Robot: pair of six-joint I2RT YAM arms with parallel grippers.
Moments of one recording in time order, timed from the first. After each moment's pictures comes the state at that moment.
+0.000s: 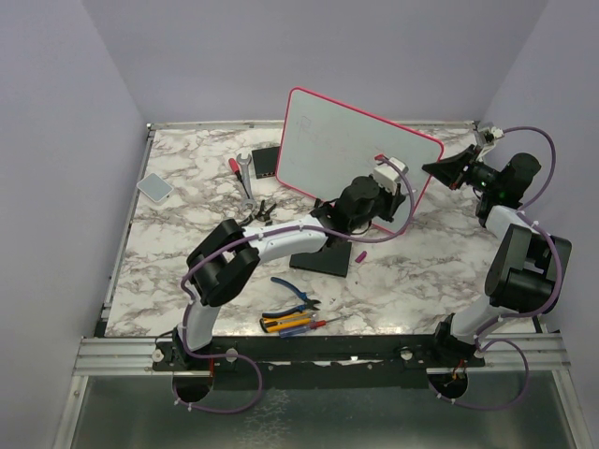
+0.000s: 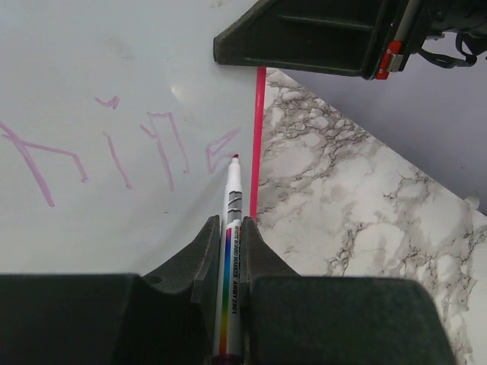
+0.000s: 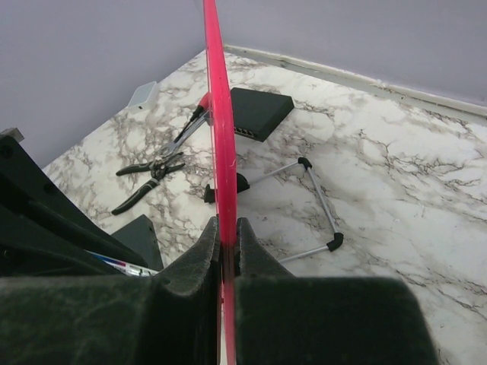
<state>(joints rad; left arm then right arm) -0.99 1.99 1.47 0.39 -0.09 -0.20 -0.36 1.63 0.91 0.82 -1.30 0.43</state>
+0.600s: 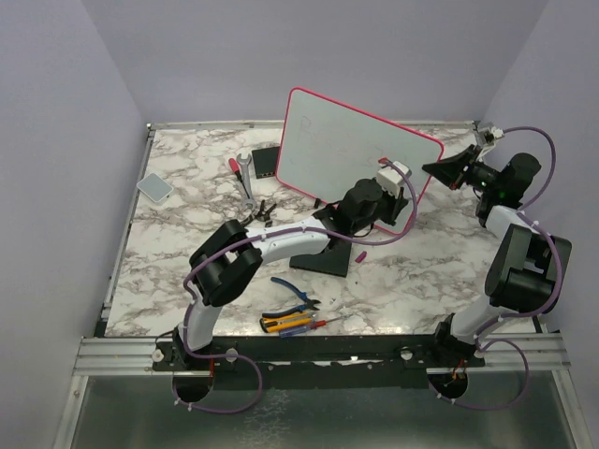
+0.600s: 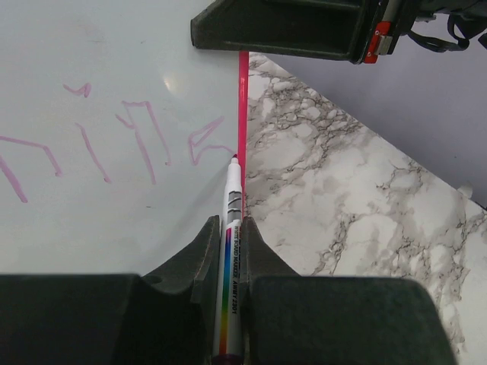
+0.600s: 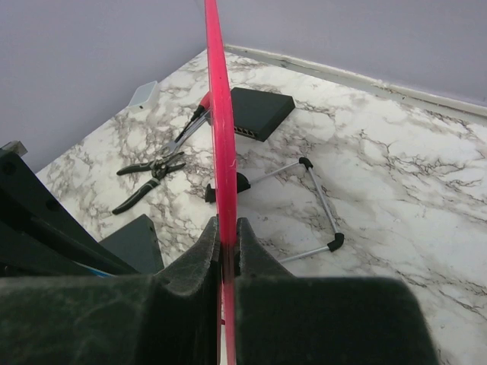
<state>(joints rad) -1.01 2.01 1.49 0.38 -0.08 -0.21 -0.36 1.63 0.91 0.82 -1.30 0.43</state>
